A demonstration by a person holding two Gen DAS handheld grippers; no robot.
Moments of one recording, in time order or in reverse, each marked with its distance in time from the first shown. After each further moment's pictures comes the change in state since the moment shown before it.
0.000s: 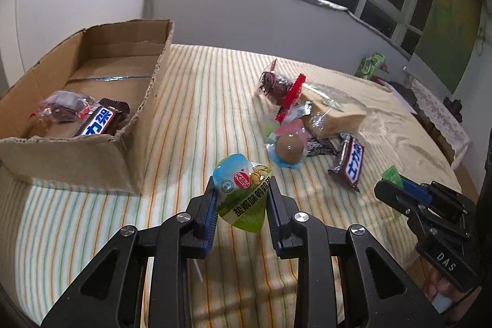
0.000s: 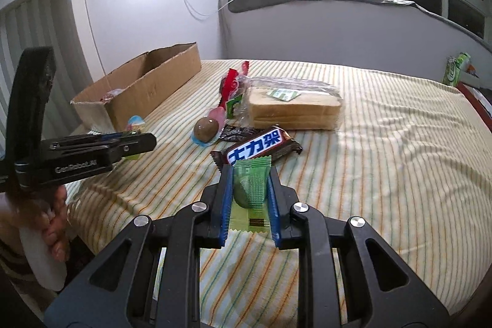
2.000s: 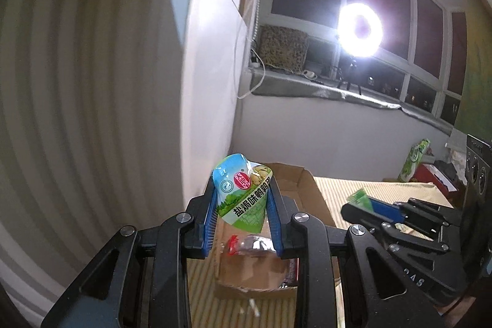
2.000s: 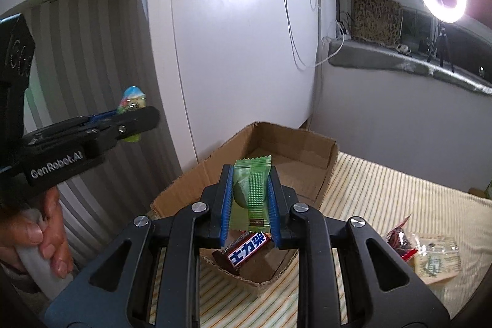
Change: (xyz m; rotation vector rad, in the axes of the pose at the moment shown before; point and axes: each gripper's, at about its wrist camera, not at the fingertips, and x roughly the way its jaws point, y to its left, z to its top) left arm -0.141 0.127 0.080 -0.061 -0.370 0.244; right arm 0.072 0.195 0.141 -0.211 -0.102 0.217
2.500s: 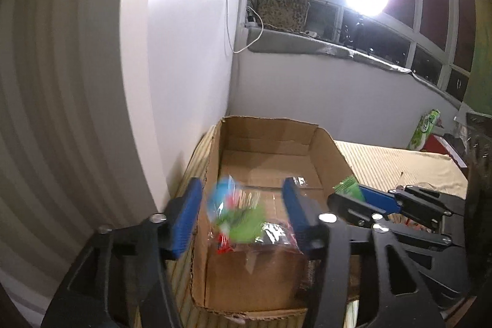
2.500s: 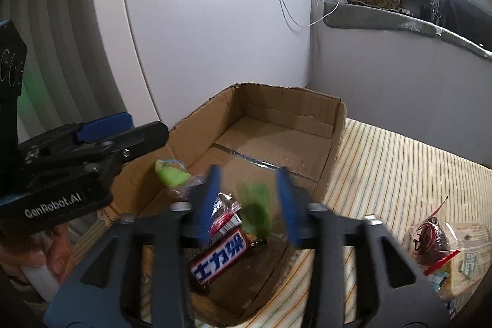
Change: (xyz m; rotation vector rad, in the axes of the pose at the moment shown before) left arm 0.075 -0.011 -0.030 0.029 0.142 0.015; right arm 0.071 -0.032 -0.024 0.067 0.107 -0.001
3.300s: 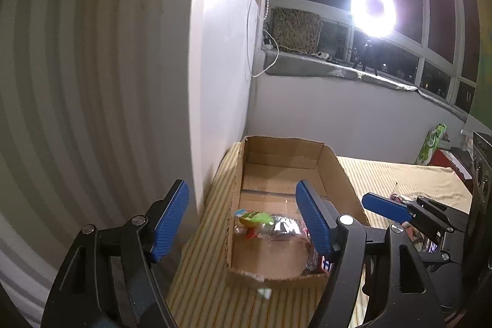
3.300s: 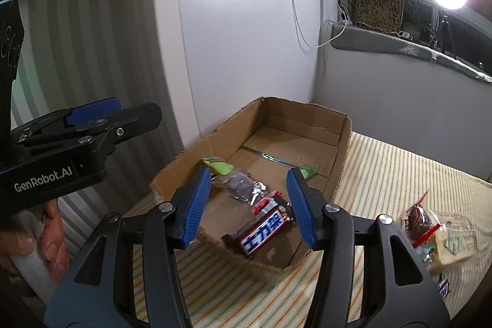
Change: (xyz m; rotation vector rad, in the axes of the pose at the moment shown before) left arm -0.058 0.015 0.000 -0.018 -0.085 0.071; right arm -0.060 0.053 -0.008 -0.060 -0.054 -0.017
